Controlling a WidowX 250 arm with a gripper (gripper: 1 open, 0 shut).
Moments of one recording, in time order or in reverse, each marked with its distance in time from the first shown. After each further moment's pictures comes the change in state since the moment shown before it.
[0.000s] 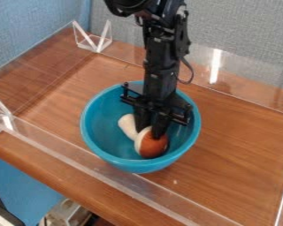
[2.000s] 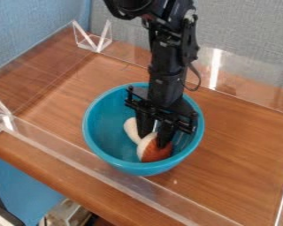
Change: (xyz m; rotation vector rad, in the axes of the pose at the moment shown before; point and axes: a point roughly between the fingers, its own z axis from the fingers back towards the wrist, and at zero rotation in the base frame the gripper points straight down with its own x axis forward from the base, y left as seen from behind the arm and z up) arm -0.014 -0.015 0.005 0.013 0.001 -0.063
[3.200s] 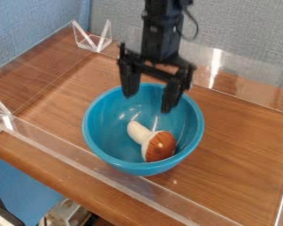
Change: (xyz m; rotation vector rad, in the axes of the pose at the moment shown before) arm 0.001 0.004 0.056 -0.037 0.012 0.007
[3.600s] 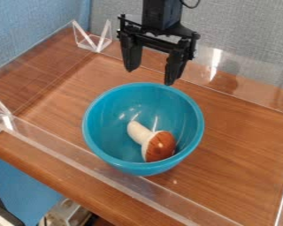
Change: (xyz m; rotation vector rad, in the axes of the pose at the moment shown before) arm 0.013 0.012 0.036 -0.006 -0.052 0.026
